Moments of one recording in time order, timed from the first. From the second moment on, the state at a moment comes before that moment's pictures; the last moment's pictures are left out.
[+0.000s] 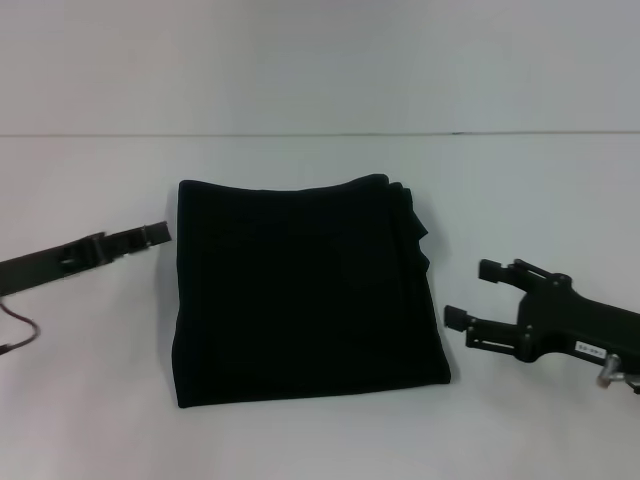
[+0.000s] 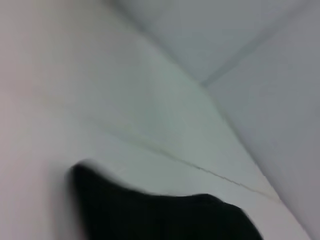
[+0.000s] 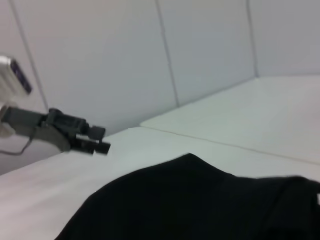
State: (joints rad) left arm -0.50 -1.97 0.58 0.48 1.91 1.34 -1.93; right arm 0.48 2.08 -0.66 -0.40 -1.84 -1.38 1.06
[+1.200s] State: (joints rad) left arm -0.25 -2.09 0.57 0.62 2.02 1.58 -1.15; right arm 0.46 2.09 -0.67 -0.28 -1.84 -1.30 0.79
